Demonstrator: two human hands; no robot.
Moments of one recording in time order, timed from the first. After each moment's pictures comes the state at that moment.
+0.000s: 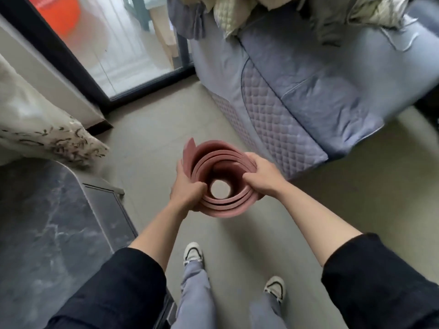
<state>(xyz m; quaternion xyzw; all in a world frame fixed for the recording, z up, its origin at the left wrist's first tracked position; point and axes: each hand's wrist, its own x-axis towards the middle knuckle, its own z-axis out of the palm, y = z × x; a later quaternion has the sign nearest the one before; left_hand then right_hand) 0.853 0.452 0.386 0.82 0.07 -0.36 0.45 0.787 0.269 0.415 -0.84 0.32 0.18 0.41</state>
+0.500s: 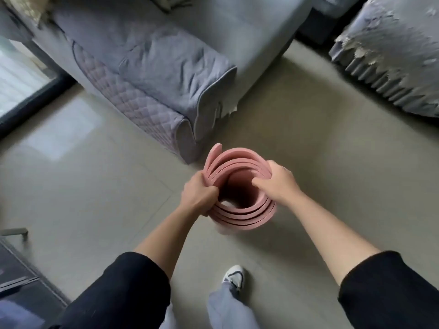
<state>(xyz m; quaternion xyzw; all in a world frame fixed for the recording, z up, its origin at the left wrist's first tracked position) 0.520 0.133 0.349 0.83 -0.14 -0.45 0.29 0.381 -0.005 0.357 -0.75 0.52 0.07 0.41</state>
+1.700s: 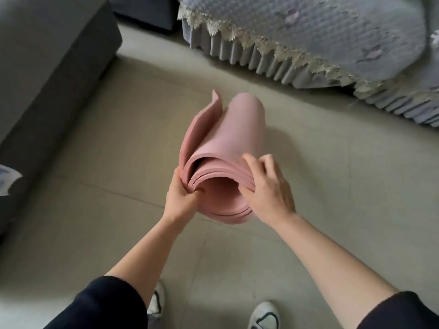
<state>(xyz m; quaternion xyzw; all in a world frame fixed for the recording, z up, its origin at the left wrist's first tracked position) 0.226 -0.433 0.059 0.70 -0.28 -0.48 0.45 0.052 -0.494 0.109 -0.84 0.52 -0.14 0.09</state>
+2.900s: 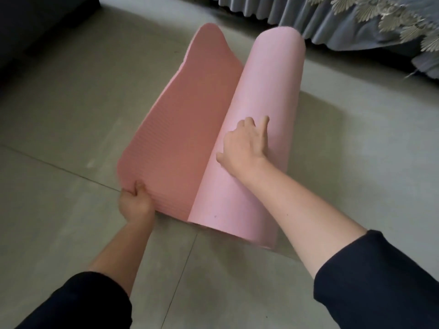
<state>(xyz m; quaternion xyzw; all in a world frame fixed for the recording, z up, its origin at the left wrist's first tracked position) 0.228 -0.429 -0.259 0.85 0.01 -0.23 0.47 0.086 -0.562 -0.136 -0.85 0.49 0.13 -0.12</state>
